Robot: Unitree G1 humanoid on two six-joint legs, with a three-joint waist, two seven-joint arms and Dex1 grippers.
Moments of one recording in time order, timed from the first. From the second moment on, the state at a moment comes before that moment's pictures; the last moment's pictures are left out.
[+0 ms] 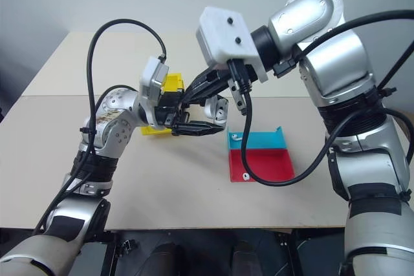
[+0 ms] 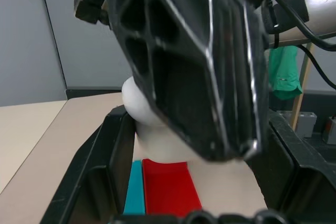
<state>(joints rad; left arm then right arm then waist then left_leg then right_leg) -0.86 0.36 -0.11 0.12 -0.55 0.39 -1.34 -1.32 -0.70 0.38 0.07 0.33 0.26 1.54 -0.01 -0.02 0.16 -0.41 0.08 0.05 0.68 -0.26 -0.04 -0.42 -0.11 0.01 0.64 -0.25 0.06</state>
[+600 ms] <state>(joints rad) -0.82 0.38 -0.05 0.05 -0.56 0.40 -1.25 -1.02 -0.87 0.13 -0.08 0.42 0.40 1.41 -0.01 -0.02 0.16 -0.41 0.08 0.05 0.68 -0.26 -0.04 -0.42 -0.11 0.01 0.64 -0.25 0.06</state>
